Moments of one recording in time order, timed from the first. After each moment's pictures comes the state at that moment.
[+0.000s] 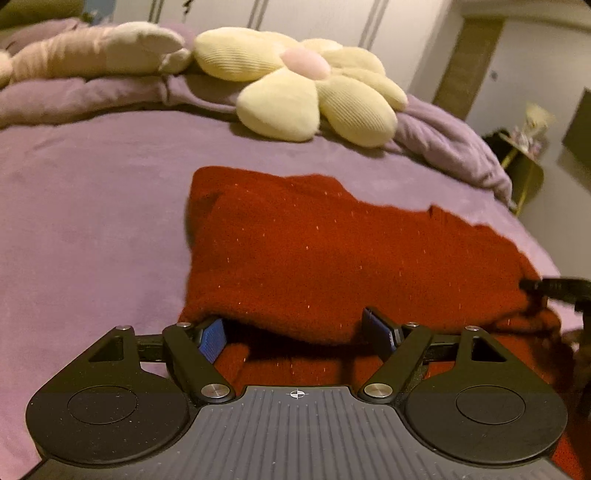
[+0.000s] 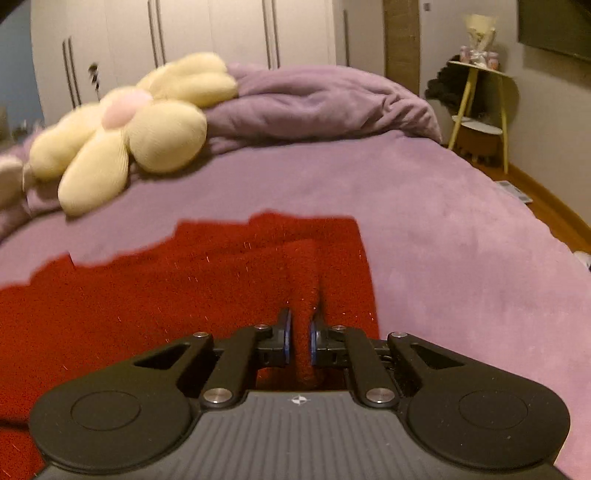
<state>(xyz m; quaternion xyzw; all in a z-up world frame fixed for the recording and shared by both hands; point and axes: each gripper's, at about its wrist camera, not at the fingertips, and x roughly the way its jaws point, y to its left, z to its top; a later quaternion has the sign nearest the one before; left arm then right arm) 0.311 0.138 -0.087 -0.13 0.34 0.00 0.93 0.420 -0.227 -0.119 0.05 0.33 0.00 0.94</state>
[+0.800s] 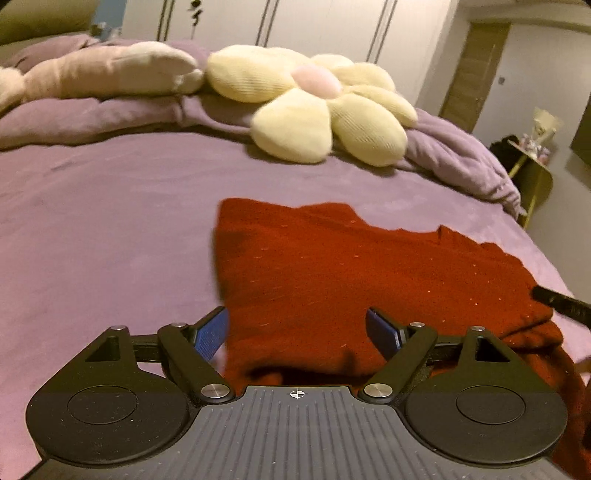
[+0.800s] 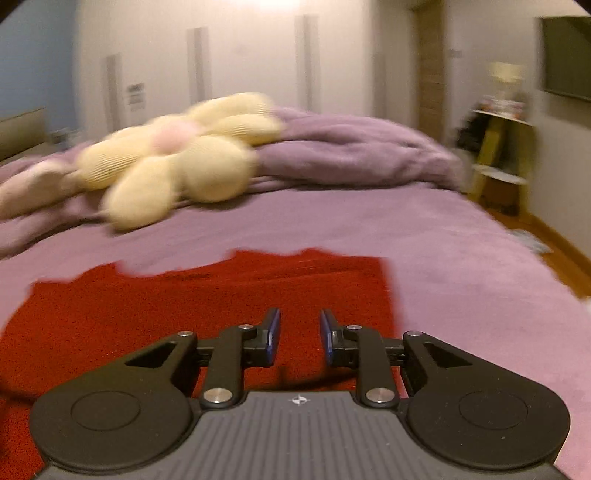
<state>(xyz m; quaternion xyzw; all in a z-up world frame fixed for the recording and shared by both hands) 0.315 0.142 -0.062 -0.13 0.33 0.03 0.94 0.370 -0.201 -0.092 0.03 0.26 0.07 0.96</state>
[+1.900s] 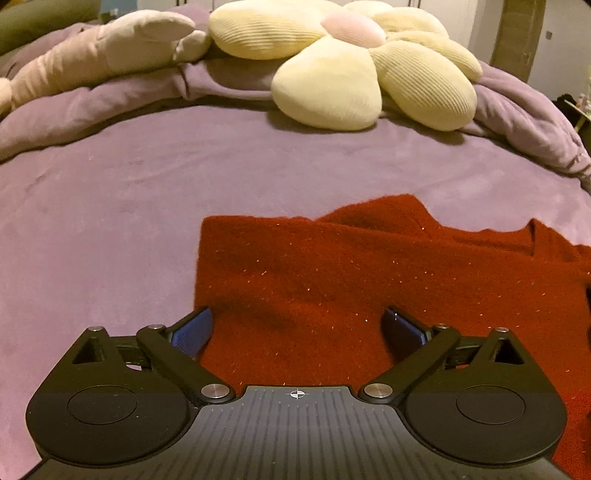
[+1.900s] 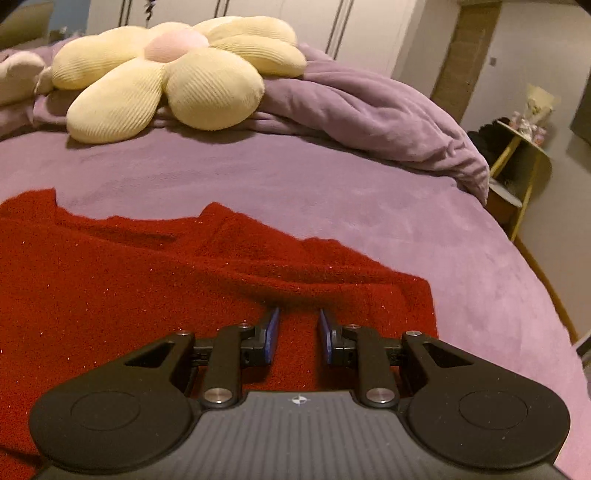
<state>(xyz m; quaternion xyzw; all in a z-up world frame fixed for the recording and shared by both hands) 0.429 0.141 -0.096 -0.09 0.40 0.11 0.91 0.480 -0.165 -0.124 -0.10 0.33 0.02 0.94</state>
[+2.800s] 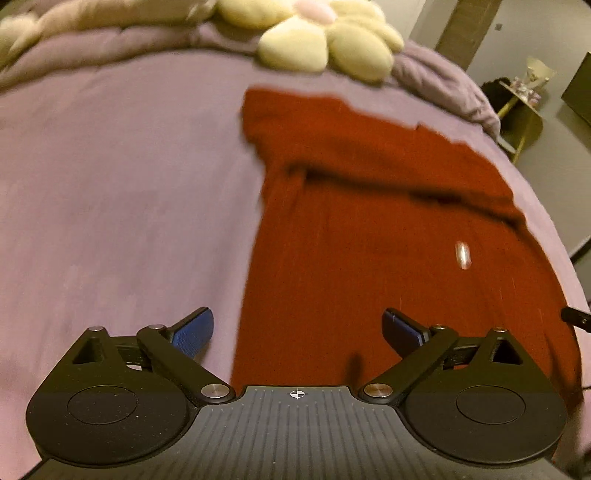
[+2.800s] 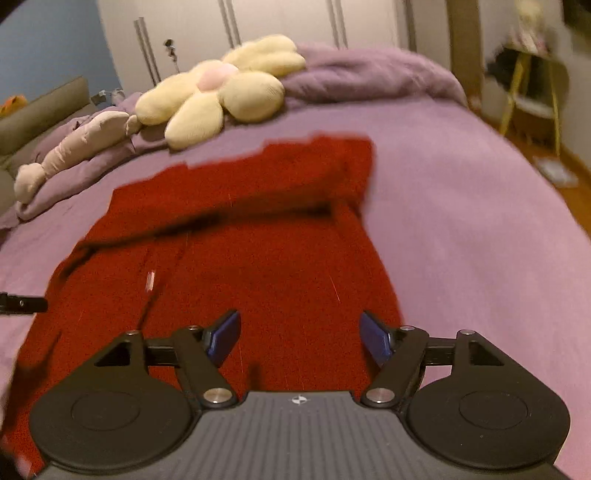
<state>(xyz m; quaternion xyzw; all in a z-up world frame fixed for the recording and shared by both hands) 0.167 0.136 -0.071 -0.14 0.44 0.00 0.89 0.197 -0.298 -0.101 0.09 0.37 0.13 0.91</state>
